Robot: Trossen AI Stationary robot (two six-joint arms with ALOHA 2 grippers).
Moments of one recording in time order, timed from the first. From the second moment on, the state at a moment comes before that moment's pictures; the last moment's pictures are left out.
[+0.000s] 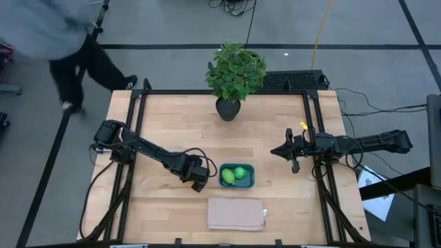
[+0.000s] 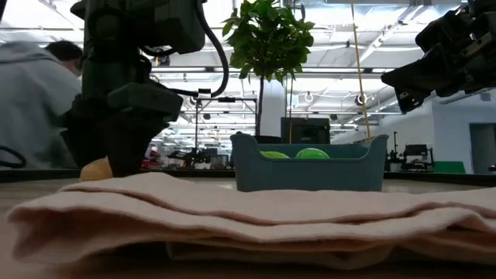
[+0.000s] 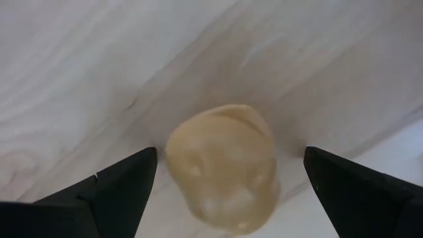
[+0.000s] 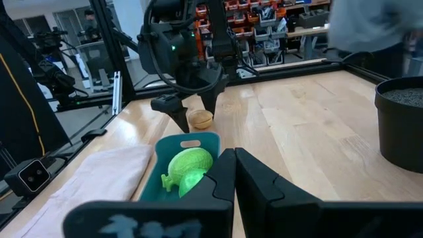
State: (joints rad) left arm -0.28 1.81 1.09 -0.78 0.00 -1.17; right arm 0.06 0.35 0.02 0.25 0.00 0.17
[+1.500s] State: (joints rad) left arm -0.26 1.80 1.09 -0.78 0.07 -1.07; right arm 0.06 0.35 0.02 0.25 0.00 0.17
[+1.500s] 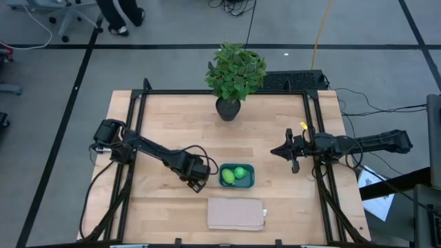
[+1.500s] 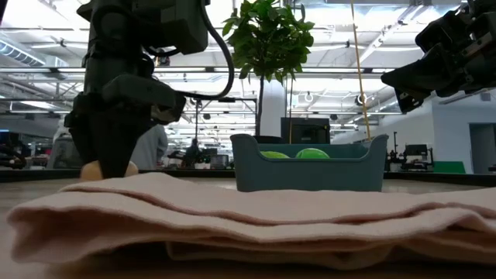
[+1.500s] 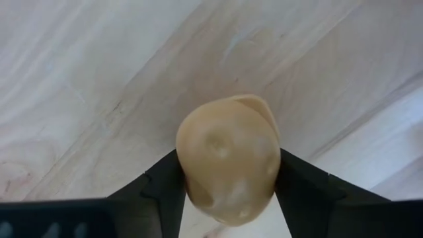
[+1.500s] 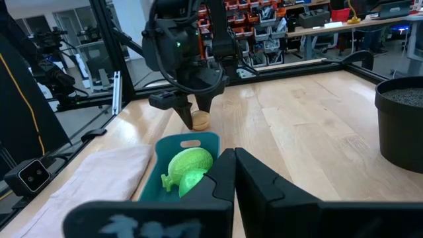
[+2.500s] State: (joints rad) left arm -0.19 1.80 1.60 -0.98 -0.03 -0.72; right arm 0.06 0.35 0.02 0.25 0.00 0.17
